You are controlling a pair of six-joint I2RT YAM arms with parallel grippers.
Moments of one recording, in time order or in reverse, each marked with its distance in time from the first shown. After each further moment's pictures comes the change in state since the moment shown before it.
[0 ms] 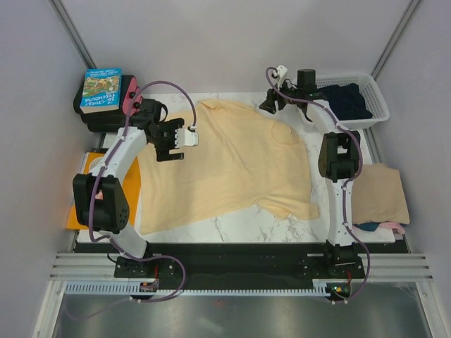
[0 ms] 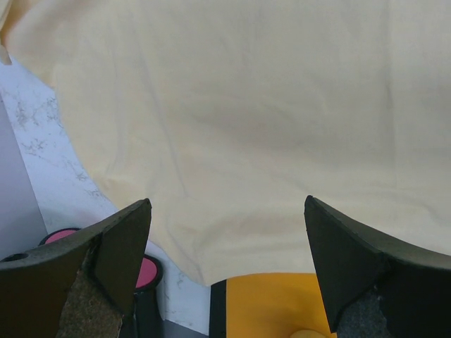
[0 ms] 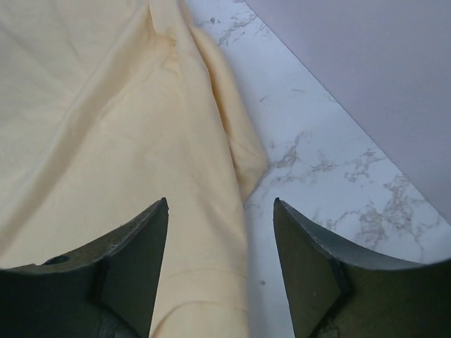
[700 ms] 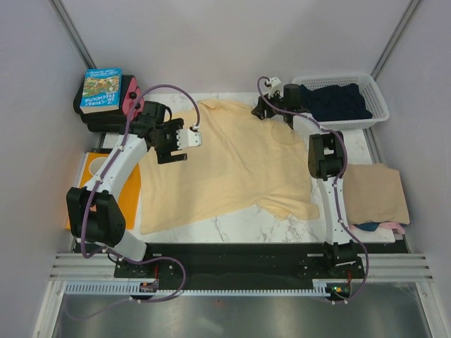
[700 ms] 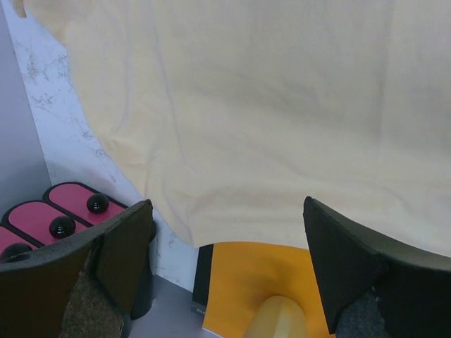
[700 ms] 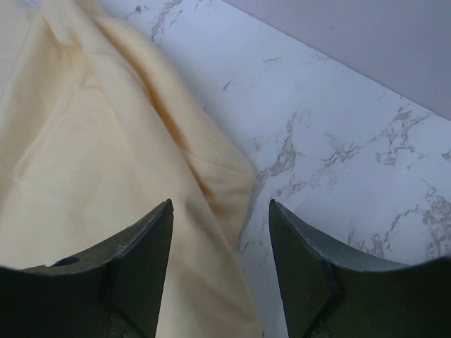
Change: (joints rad) left arm -0.076 -0.117 -0.061 0.027 -0.146 -0.147; right arm 0.074 0.159 -0.086 0.373 0.224 0.332
